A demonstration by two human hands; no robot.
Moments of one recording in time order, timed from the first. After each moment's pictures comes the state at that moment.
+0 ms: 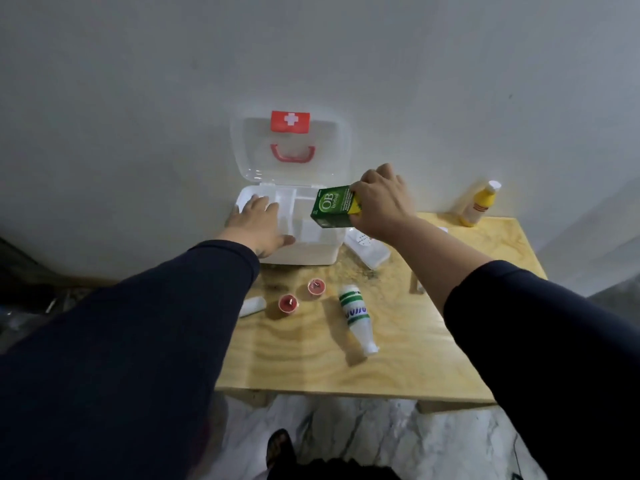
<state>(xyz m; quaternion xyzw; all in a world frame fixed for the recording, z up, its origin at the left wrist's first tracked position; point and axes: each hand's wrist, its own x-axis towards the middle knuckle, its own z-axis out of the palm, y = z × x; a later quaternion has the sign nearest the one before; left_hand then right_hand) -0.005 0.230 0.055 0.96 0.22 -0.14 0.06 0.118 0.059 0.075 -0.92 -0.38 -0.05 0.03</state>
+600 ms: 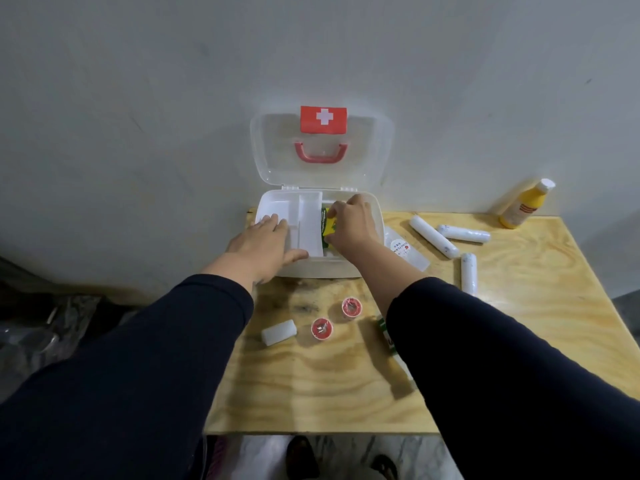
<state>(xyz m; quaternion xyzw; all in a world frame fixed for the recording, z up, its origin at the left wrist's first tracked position) -0.004 0.282 0.027 0.97 0.16 -0.19 0.08 0.113 0.165 -0.007 -0.95 -0.26 0.05 0.15</state>
